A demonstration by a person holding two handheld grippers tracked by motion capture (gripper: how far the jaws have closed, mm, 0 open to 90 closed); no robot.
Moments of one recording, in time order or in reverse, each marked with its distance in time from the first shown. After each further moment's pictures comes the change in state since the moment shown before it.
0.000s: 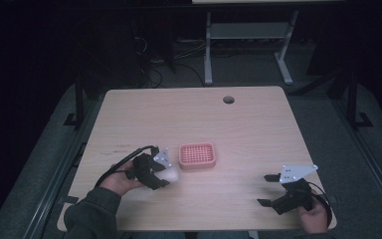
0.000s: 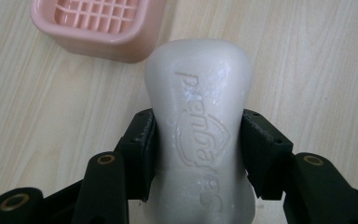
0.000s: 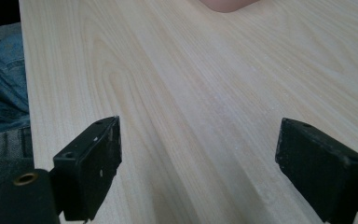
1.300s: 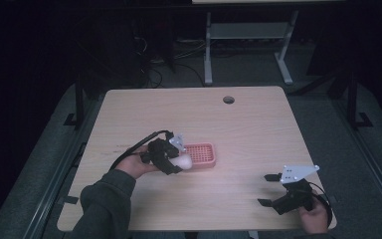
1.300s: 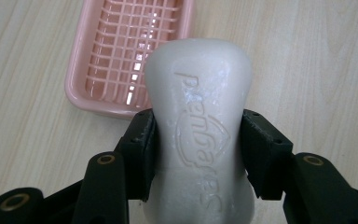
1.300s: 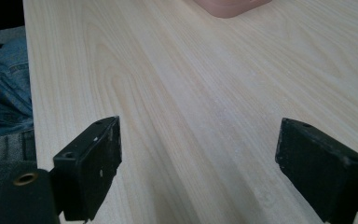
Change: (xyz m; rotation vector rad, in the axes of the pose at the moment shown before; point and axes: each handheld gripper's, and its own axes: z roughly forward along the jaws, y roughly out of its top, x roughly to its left) left arm 0.028 0.046 0.007 -0.012 -0.034 0.029; right arm 0.000 0.000 -0.002 -0.015 0.002 -0.004
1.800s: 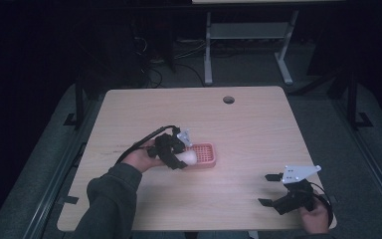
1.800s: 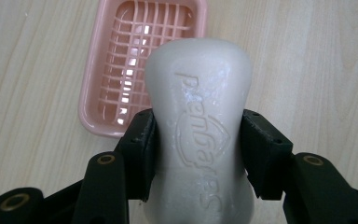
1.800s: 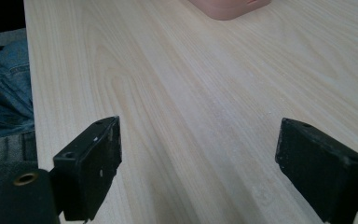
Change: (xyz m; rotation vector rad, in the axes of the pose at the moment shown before) left arm 0.010 0.019 0.006 0.012 0.001 0.022; right arm 0.000 -0.001 -0.002 -0.010 -0.001 -0.003
